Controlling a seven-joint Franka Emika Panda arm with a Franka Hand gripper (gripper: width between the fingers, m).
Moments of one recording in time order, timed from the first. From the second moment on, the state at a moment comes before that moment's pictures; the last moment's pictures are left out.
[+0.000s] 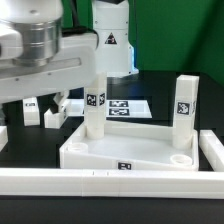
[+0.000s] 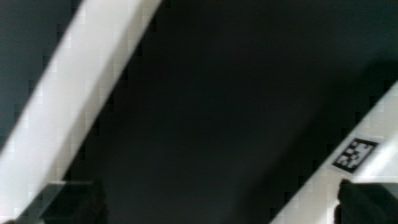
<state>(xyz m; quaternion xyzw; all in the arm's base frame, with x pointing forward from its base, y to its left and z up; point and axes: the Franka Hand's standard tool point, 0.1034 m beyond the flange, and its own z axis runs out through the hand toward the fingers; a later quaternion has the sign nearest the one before) 0.568 -0.155 0.072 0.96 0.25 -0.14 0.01</state>
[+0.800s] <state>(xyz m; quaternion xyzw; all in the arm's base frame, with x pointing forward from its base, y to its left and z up) 0.545 -0.166 0.063 0.99 -0.03 -0.17 0.02</state>
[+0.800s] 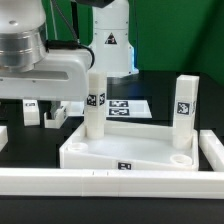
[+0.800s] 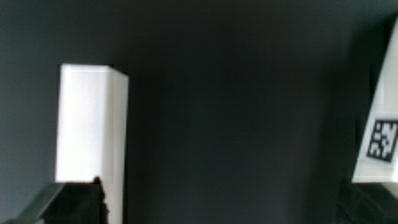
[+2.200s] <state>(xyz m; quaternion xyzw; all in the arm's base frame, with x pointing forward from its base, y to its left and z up) 0.483 -0.174 0.038 0.94 -0.23 -0.22 -0.09</state>
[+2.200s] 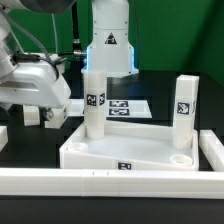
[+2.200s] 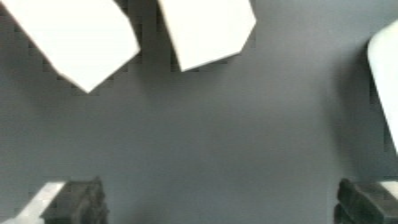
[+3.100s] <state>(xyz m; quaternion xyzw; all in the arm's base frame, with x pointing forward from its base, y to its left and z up) 0.467 -0.162 0.032 0.90 -0.19 -0.36 -0.13</state>
